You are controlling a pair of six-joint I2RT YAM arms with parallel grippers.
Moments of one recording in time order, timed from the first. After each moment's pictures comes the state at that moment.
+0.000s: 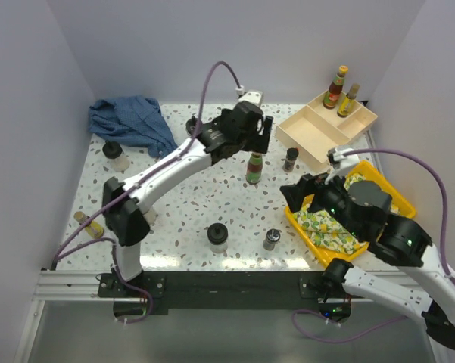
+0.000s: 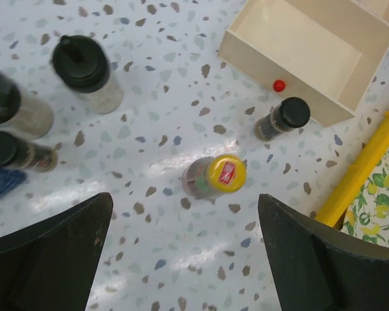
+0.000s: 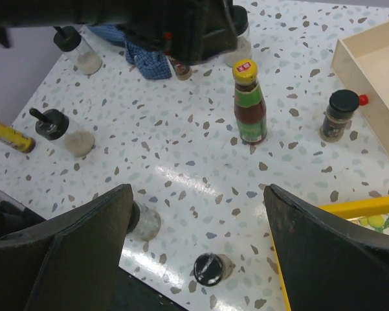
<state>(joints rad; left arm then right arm) -0.83 1.88 1.90 -0.67 -0.38 -0.42 0.90 0.67 1.10 -0.71 0.38 0.38</state>
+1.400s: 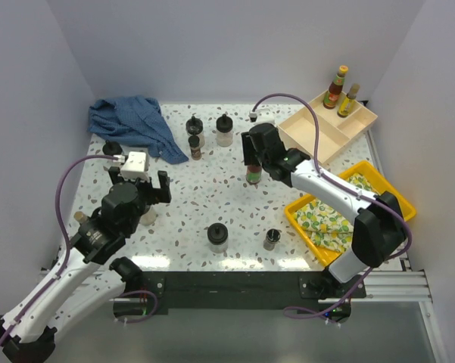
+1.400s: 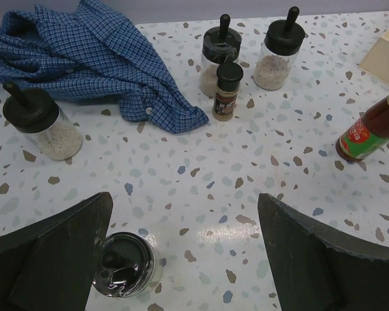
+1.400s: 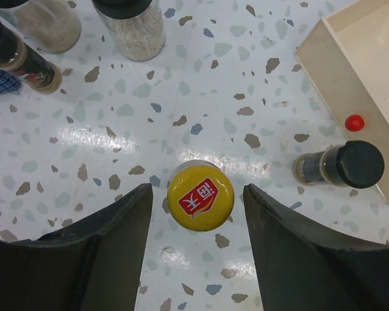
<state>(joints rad) -0.64 0.60 0.74 -0.43 -0.53 -0.18 0.66 1.57 1.25 -0.31 0.43 0.28</state>
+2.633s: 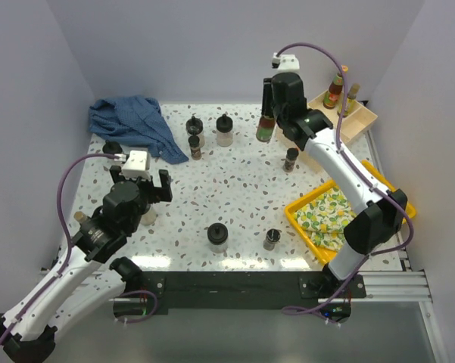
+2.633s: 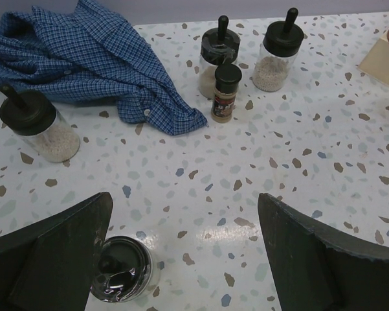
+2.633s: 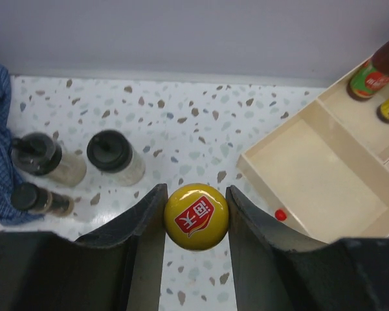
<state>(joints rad) -0.64 0.62 0.74 -0.40 -0.53 -0.18 0.52 1.66 1.72 -0.43 0.45 0.19</state>
